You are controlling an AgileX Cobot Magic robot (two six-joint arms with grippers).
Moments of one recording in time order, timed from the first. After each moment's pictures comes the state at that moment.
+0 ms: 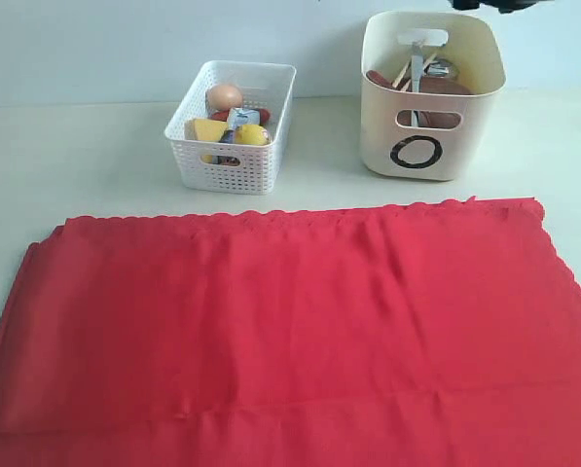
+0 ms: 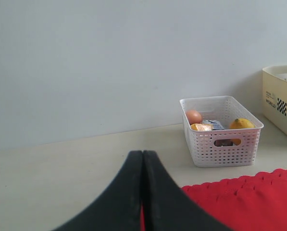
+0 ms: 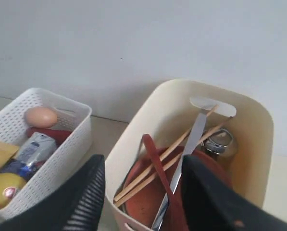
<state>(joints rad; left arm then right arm) -0.18 0.01 0.00 0.07 0.08 0.03 0.09 1.61 -1.21 0.54 0.18 -0.55</state>
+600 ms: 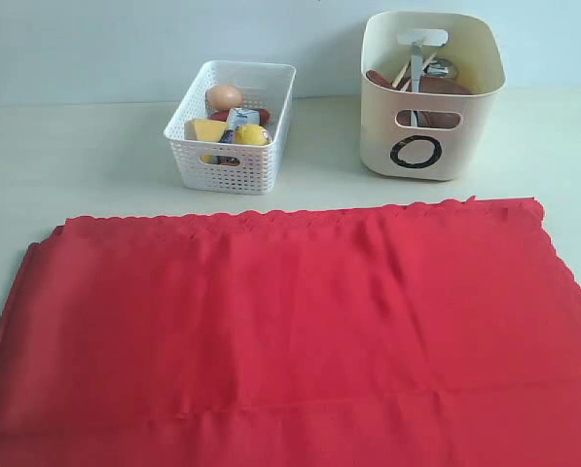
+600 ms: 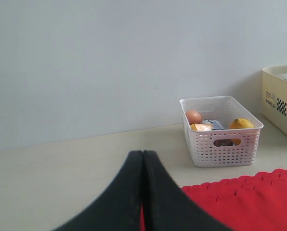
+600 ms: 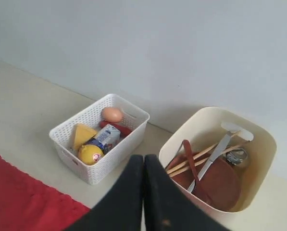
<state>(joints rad) -0.18 0.01 0.00 0.07 0.08 0.03 0.09 1.11 -1.19 0.48 0.62 -0.55</state>
